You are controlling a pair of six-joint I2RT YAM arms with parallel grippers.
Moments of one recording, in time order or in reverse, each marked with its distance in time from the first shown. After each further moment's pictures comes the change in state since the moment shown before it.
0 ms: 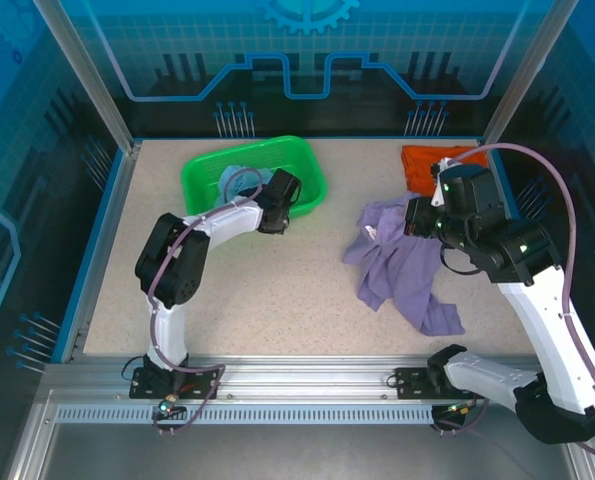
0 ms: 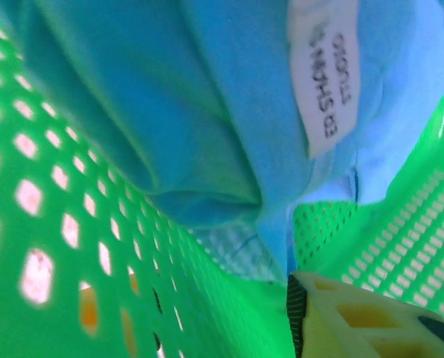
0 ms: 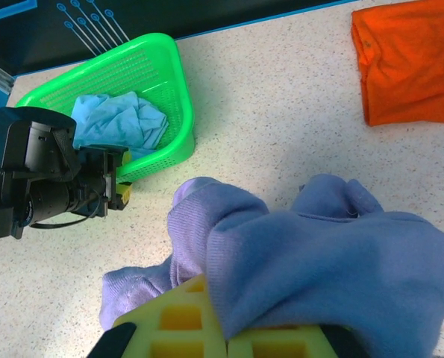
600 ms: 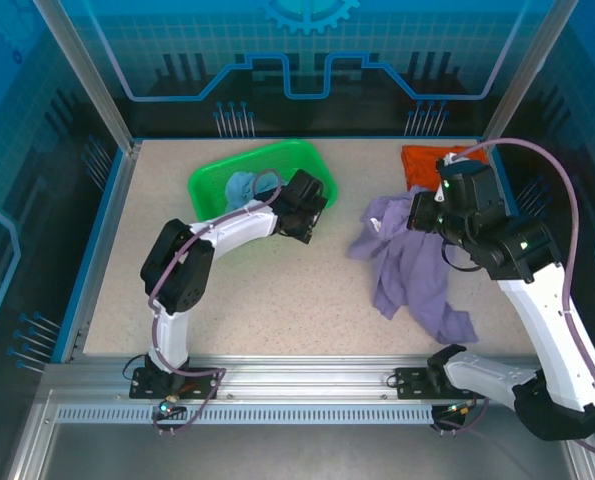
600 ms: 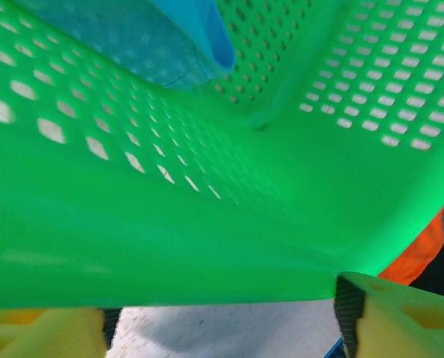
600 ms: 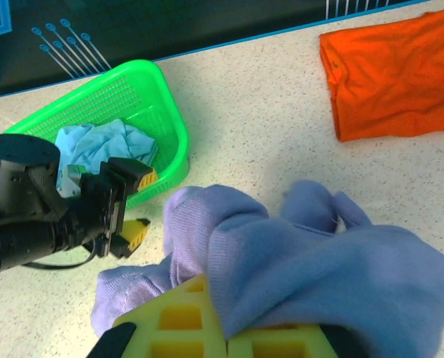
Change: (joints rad) left arm -0.123 -0.010 0.065 0.050 0.216 0.137; right arm 0.000 0.007 0.028 -0.005 0.079 0.008
